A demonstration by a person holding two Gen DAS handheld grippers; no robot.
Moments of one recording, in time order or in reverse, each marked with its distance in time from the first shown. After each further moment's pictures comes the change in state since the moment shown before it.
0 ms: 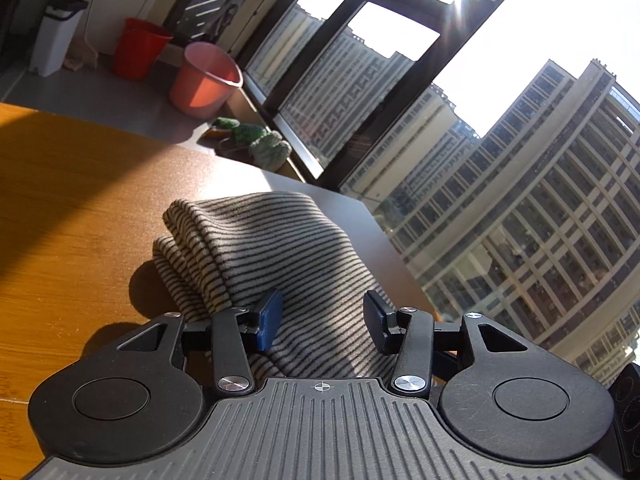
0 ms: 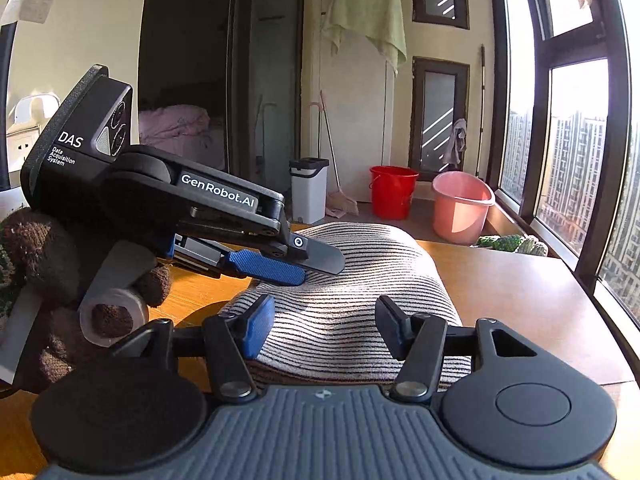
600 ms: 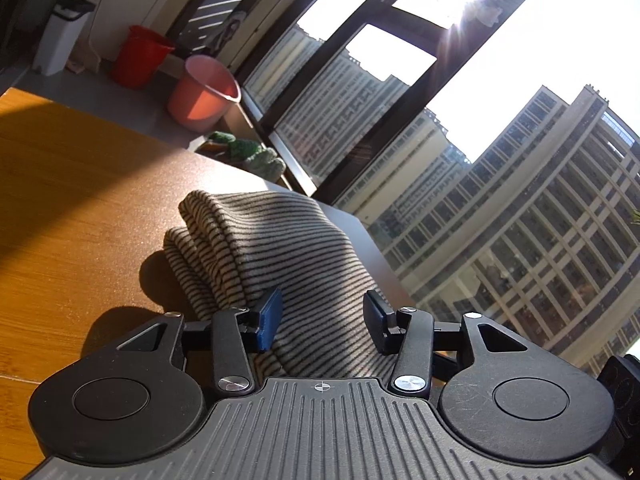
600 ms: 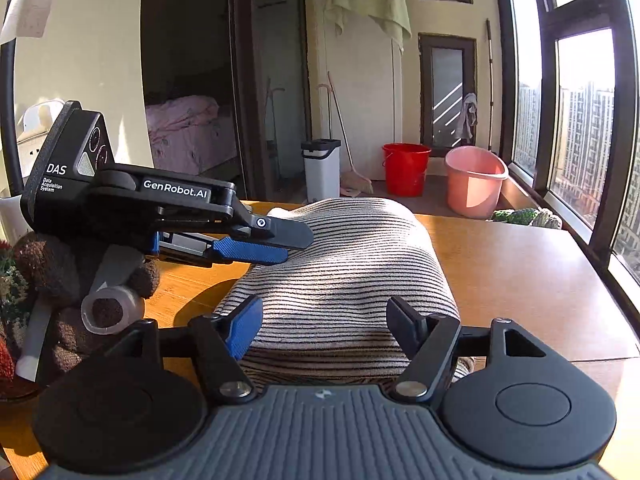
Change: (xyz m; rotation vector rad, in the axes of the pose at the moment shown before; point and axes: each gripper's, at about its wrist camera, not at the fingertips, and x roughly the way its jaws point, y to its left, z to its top) left arm -0.008 0.015 -0.015 -0.029 -0.068 -0.045; right arm -0.027 -0.033 0.007 0.069 0.001 0.039
